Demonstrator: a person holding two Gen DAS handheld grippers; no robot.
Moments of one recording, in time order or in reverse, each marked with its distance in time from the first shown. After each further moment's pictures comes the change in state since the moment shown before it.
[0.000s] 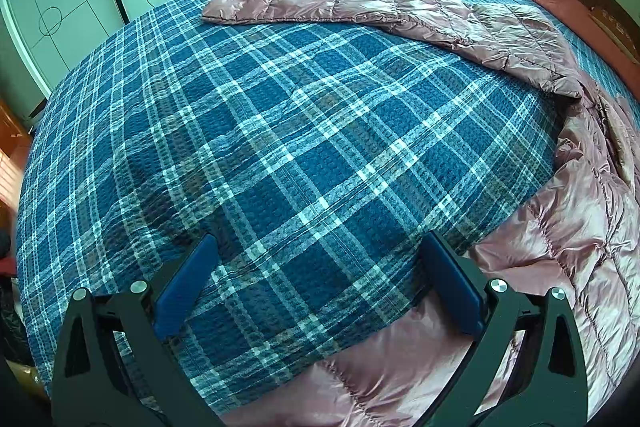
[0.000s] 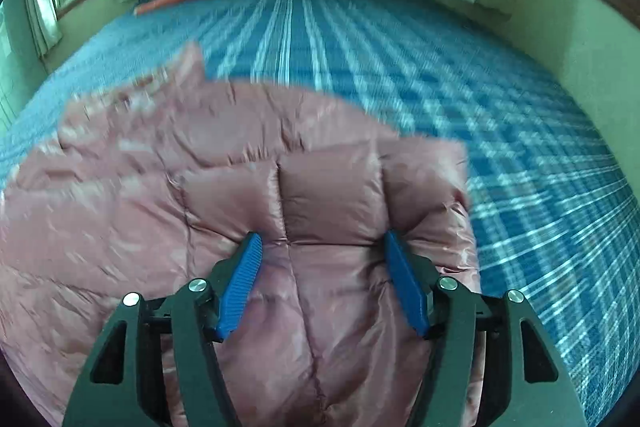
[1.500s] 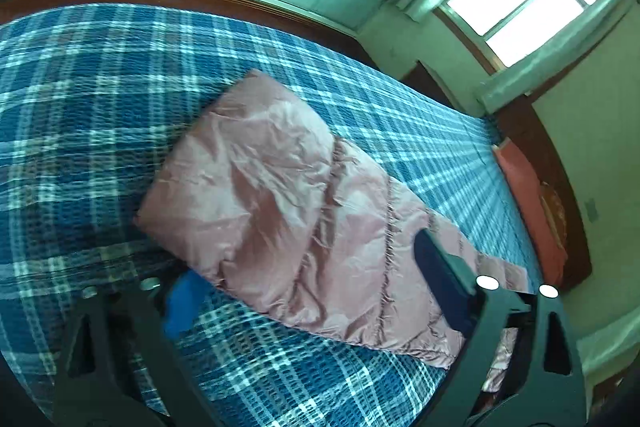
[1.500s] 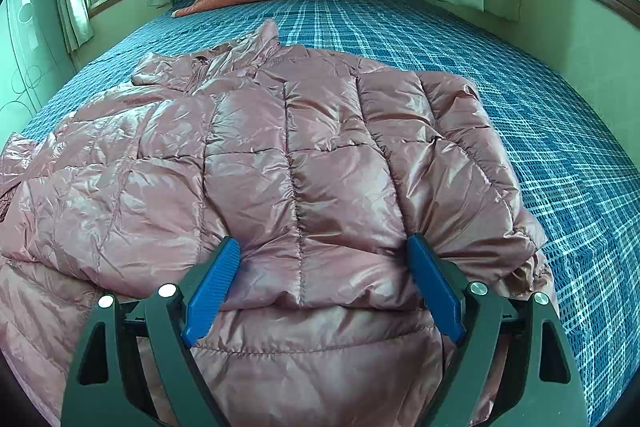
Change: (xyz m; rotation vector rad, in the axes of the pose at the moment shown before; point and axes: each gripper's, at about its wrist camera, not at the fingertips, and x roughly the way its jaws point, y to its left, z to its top) left arm 0.102 0.104 0.197 -0.482 -0.159 -0.382; right arm -0.061 0.035 -0.083 -0.013 -0.070 0.071
